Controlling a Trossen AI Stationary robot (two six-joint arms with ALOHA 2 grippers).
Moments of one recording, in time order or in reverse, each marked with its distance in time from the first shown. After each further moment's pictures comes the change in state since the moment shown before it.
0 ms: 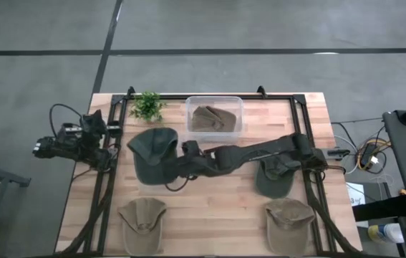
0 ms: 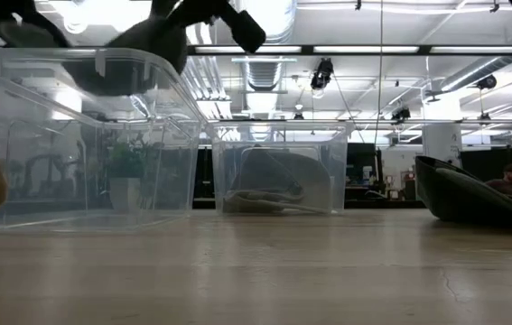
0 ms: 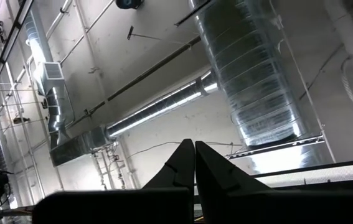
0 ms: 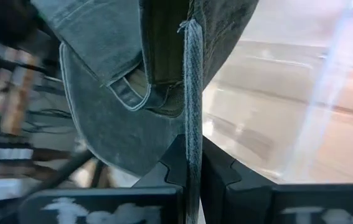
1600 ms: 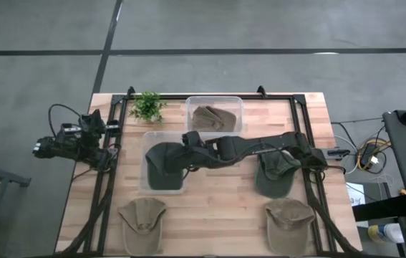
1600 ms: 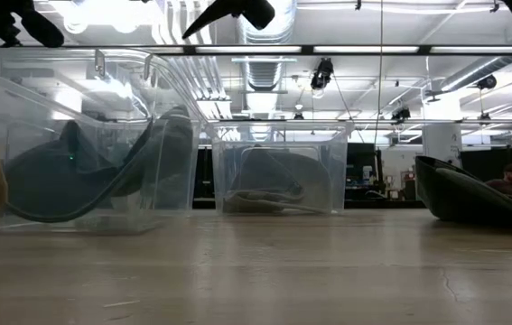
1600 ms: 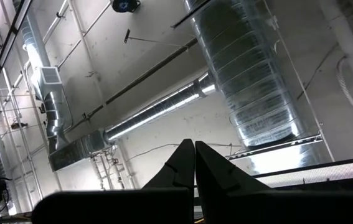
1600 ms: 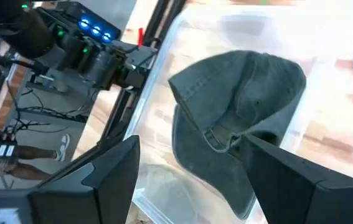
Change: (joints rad) left arm 0.000 0.000 0.000 0.014 0.000 0.026; right arm -0.026 0.004 0.173 -0.180 0.012 -0.112
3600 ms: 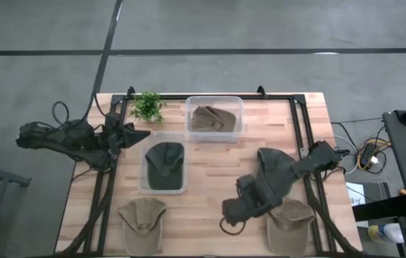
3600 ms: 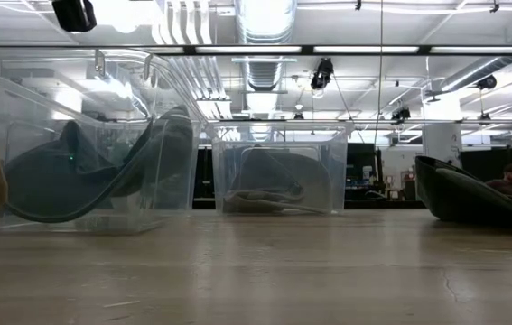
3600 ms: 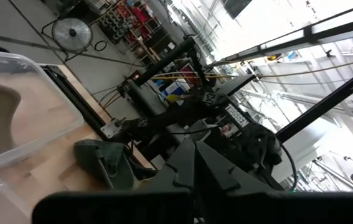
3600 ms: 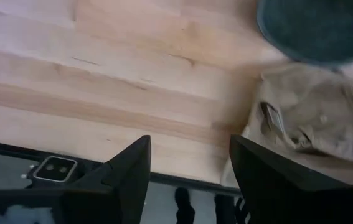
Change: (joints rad) left arm 0.000 0.534 0.611 -1.155 0.158 0.098; right arm 0.365 -0.192 -0.264 -0.694 -0.441 0.598
